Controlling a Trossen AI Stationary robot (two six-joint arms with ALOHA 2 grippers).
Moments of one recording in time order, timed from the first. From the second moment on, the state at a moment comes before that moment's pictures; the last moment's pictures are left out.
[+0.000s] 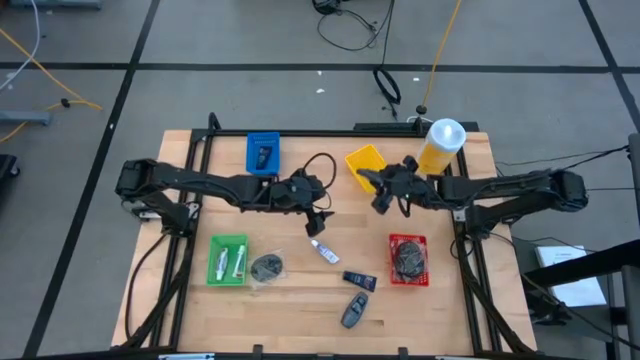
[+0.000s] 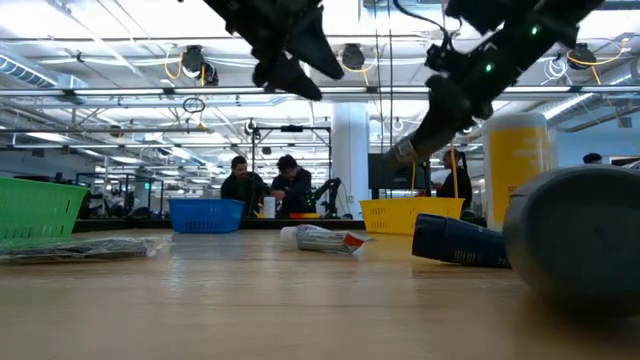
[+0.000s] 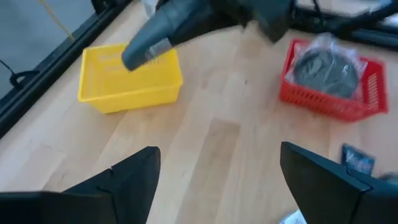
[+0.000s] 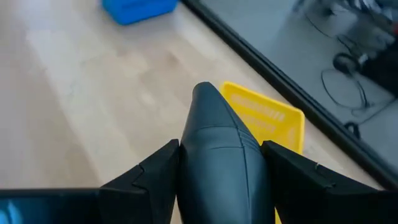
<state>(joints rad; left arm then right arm) -0.02 1.60 1.22 -0.27 -0.24 -0.24 -0.11 1.15 0.66 -0.19 0.53 0.25</state>
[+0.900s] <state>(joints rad) -0.16 1.56 1.22 -0.80 -0.13 -0.61 -0.30 1.36 0.56 0.14 0.47 0.43</state>
